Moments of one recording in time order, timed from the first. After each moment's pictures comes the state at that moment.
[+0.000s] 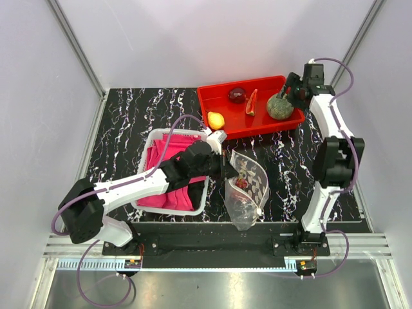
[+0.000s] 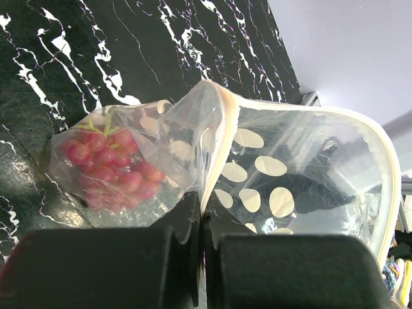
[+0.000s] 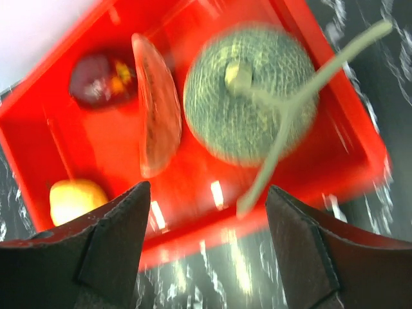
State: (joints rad) left arm -0.94 1.41 0.94 0.03 0.19 -0.76; right arm -0.03 2.03 1.87 -0.52 -0.10 0.44
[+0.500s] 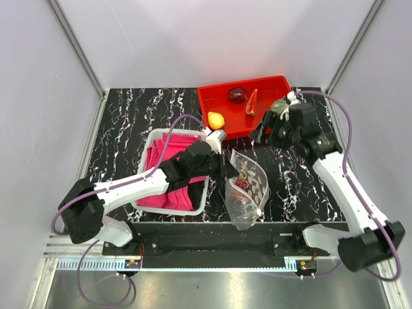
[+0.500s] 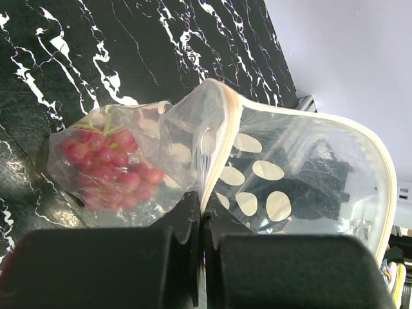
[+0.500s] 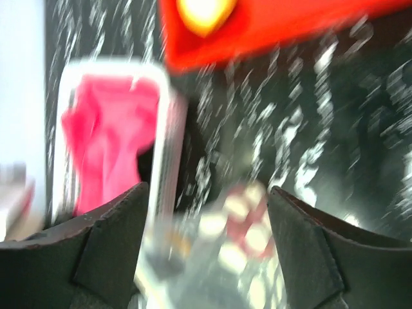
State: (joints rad) left arm -0.94 1.41 0.94 0.03 0.19 -0.78; right arm 0.28 1.21 1.24 -0.64 -0.16 0.56
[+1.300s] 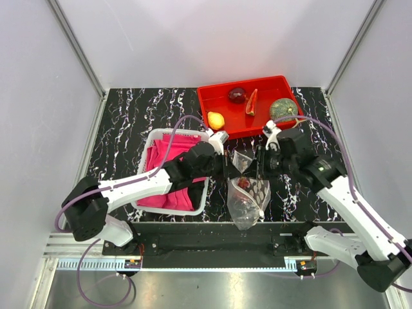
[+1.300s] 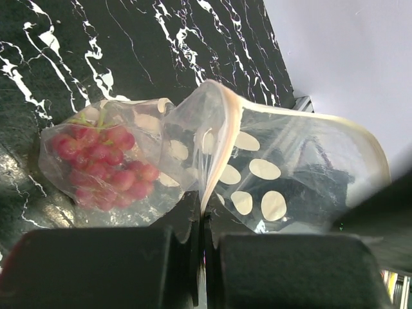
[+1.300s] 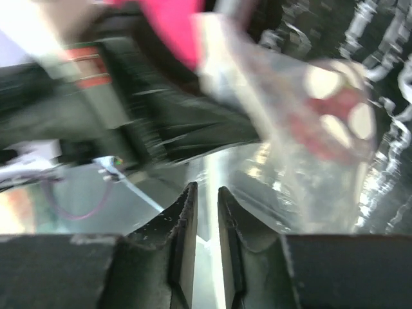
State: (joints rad) left arm -0.96 1.44 0.94 0.06 0.18 -0.81; right arm 0.59 0.97 1.11 -0.82 -0.32 0.61
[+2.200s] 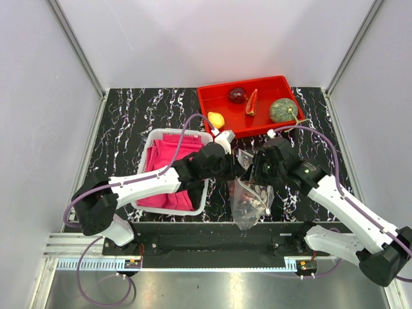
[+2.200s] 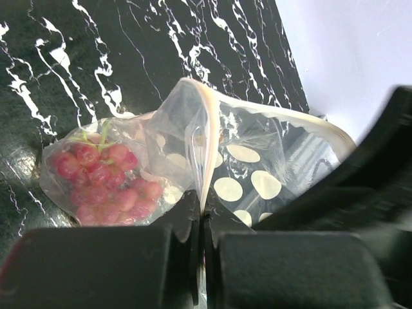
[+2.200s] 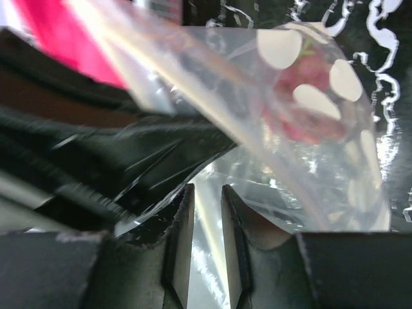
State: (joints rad) left arm -1.01 1.53 1.02 0.04 0.06 -0.82; right arm 0.67 1.03 0.98 -0.78 -0.10 0.88
